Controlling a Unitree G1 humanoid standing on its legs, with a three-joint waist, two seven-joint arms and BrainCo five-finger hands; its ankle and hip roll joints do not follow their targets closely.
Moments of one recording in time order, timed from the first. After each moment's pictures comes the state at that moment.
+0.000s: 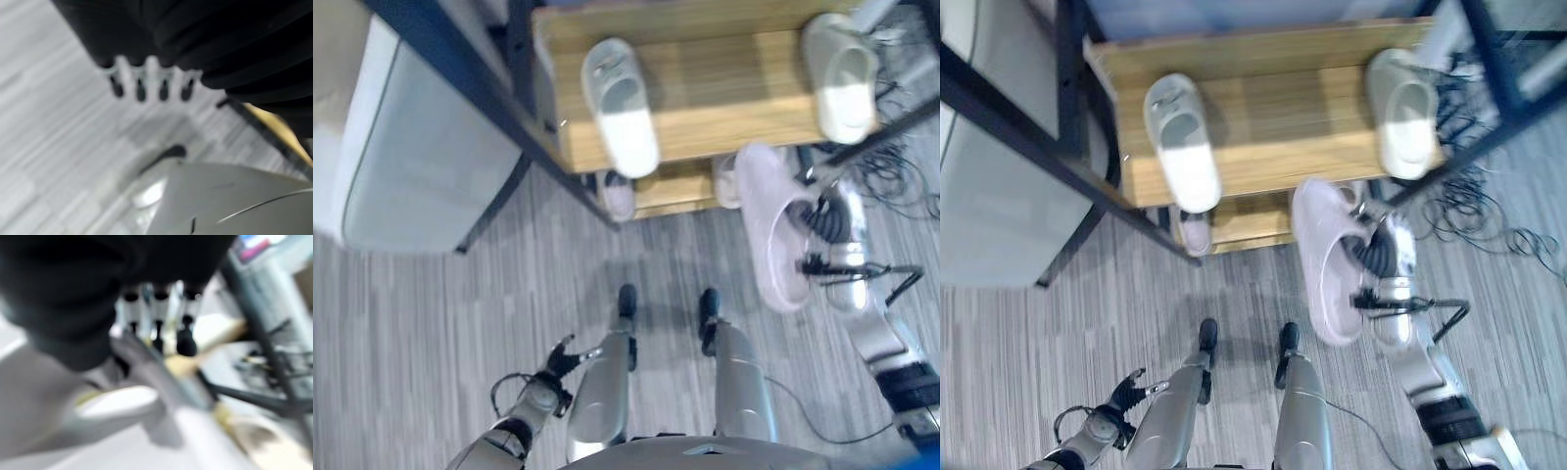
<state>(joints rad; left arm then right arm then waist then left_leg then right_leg) -0.15 0.28 -0.32 1.21 0.07 -0.20 0.19 -0.09 -0.61 0.17 0.07 -0.35 -0.22 -0.45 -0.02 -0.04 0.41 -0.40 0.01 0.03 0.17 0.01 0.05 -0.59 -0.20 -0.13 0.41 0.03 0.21</state>
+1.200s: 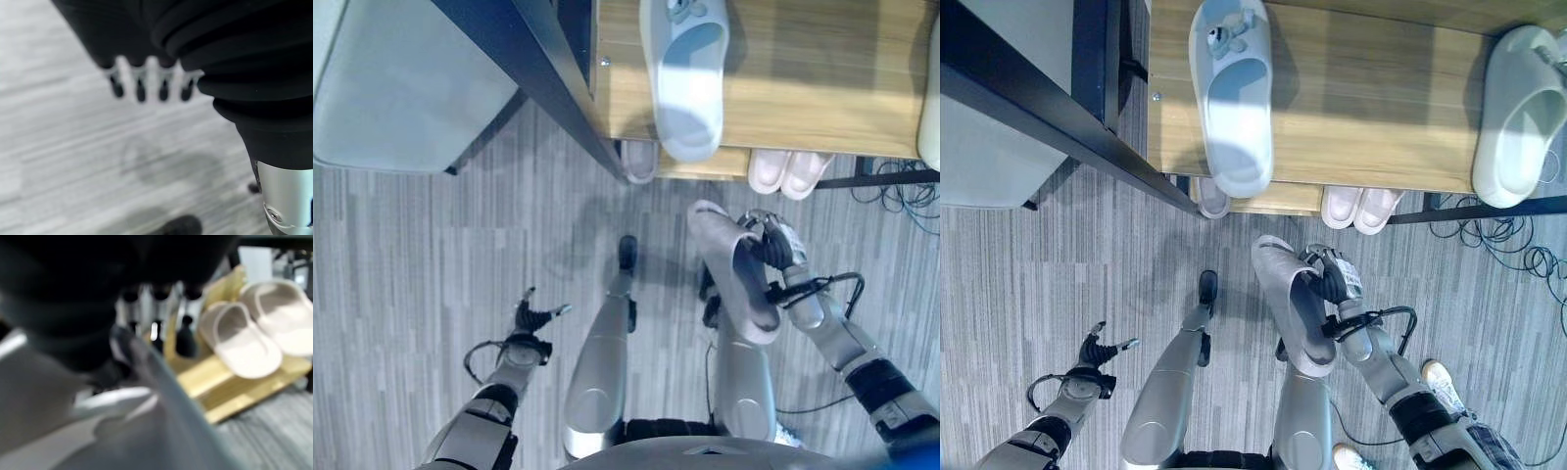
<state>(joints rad) -0.27 0.34 -0.22 1.14 -0.07 -0.26 0.37 -0.25 -0.55 0.37 0.35 -0.34 -0.26 -0.41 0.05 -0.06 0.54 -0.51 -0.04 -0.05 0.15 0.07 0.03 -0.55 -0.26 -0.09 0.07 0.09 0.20</state>
